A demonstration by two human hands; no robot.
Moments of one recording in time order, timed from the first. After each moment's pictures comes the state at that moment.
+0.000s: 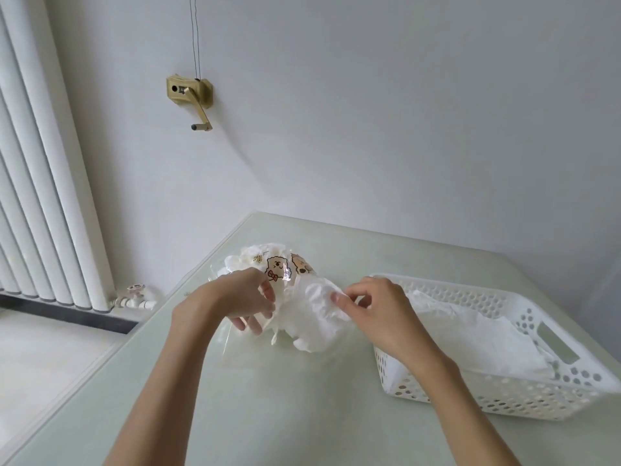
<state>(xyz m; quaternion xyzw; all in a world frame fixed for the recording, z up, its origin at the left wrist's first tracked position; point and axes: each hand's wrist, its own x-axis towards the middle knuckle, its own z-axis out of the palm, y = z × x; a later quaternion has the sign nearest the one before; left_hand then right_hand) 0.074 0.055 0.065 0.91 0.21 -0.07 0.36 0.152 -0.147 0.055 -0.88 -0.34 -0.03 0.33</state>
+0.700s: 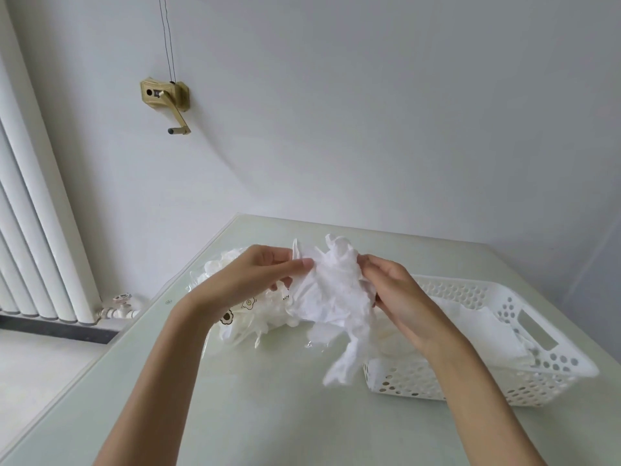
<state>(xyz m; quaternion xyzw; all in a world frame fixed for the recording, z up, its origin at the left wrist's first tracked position) 0.082 0.021 0.085 0.84 0.04 0.07 0.53 0.171 -0.172 0.073 -0.75 -0.28 0.15 0.59</state>
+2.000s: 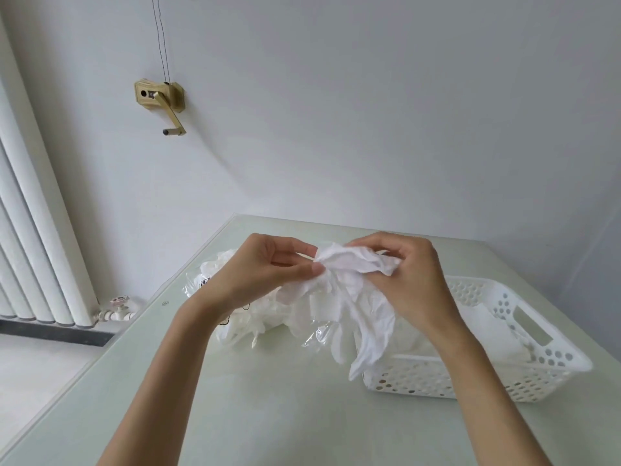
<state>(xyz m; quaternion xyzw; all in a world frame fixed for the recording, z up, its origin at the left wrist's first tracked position) 0.080 0.003 0.093 0.80 0.00 0.14 0.58 0.157 -0.183 0.097 -0.73 -0.40 -0.12 0.53</state>
